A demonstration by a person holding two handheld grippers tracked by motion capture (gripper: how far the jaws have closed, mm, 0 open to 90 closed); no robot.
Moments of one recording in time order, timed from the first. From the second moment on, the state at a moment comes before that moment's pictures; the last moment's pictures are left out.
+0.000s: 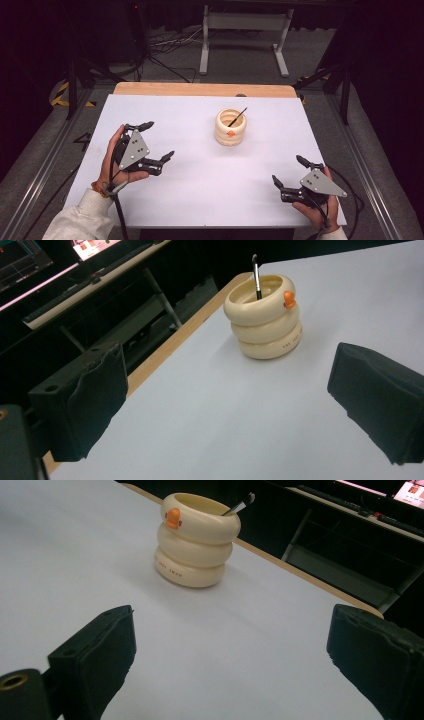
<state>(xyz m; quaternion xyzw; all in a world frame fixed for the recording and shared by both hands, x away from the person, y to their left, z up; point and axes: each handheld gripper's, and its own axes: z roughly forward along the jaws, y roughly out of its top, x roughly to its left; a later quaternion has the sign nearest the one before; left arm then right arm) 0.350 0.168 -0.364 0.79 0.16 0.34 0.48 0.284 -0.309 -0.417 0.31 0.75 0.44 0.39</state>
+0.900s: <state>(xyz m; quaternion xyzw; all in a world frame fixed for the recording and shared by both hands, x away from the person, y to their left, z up) 0.329 0.204 -0.396 0.80 0.18 0.34 0.45 0.284 -0.308 -0.418 0.30 0.75 0.44 0.39</state>
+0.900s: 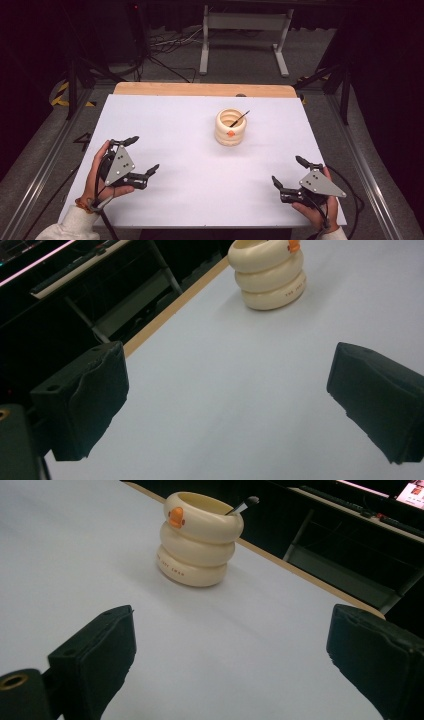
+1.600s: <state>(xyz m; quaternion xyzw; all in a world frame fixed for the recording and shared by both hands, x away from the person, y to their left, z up) 0.317 0.243 -0.429 0.80 0.24 0.31 0.45 0.283 -0.307 -0.419 0.29 0.75 0.45 0.39</state>
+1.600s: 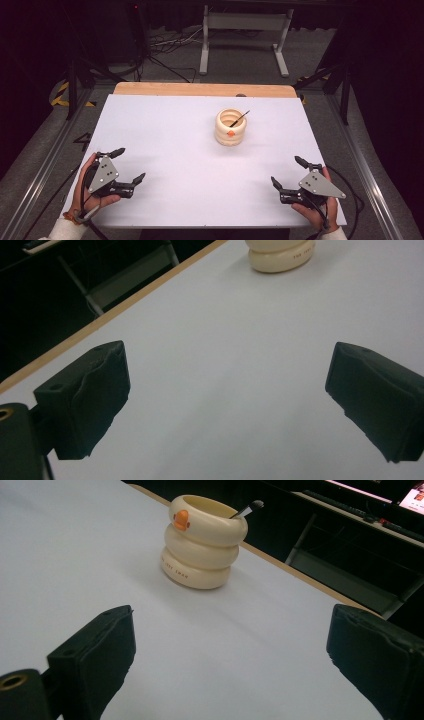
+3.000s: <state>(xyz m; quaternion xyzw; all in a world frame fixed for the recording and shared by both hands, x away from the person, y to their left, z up) 0.295 0.261 -0.451 0.78 0.28 0.28 0.47 0.287 -0.300 -0.419 0.28 0.76 0.44 0.39</state>
